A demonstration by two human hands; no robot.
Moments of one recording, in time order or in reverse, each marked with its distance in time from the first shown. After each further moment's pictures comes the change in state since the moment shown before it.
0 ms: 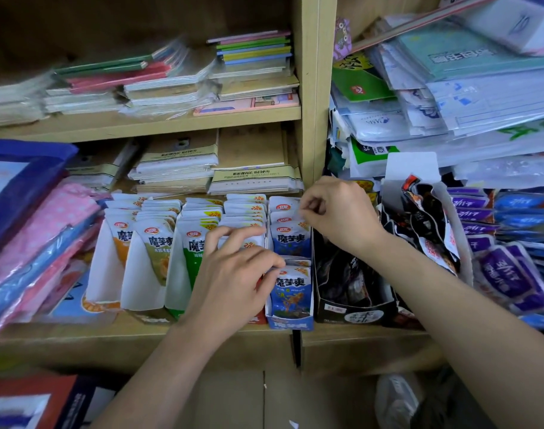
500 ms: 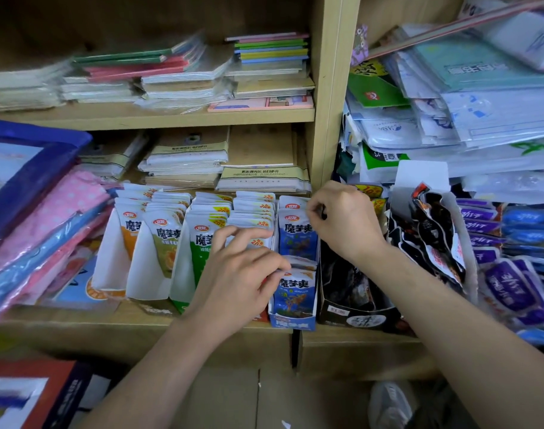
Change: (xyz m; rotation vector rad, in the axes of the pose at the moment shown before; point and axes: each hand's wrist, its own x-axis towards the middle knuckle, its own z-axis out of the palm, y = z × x) left_hand -0.005 -0.001 -0.002 -0.055 0.018 0.020; right_hand -0.002 -0.002 0.014 -0.104 0.113 -0.103
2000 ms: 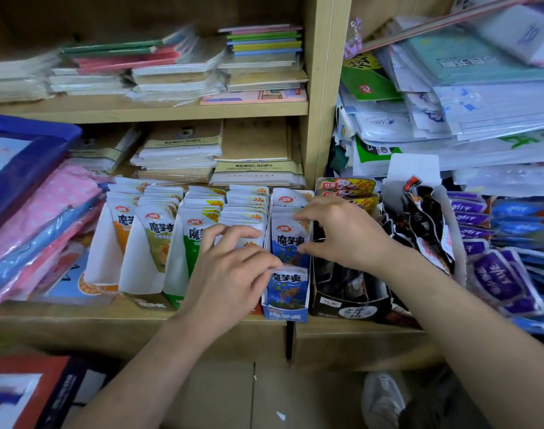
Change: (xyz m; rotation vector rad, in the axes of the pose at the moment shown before) left_hand -0.008 0.001 0.003 0.061 0.052 0.035; right_hand -0.016 0.003 -0.023 -0.029 -0.450 -0.064
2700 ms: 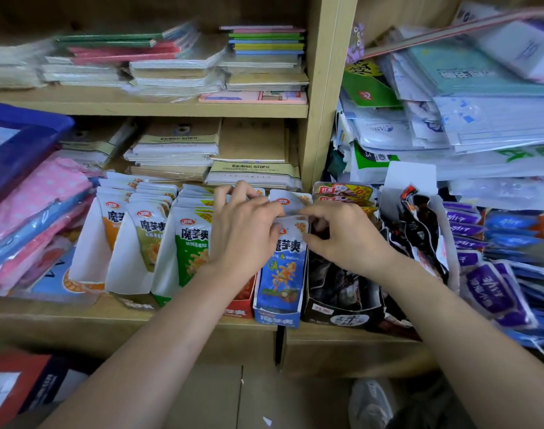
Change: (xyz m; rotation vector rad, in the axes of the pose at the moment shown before) left_hand 0.066 -0.011 0.036 0.218 -0.070 -0.244; right_hand -0.001 0.009 0.004 0.201 0.157 0.023
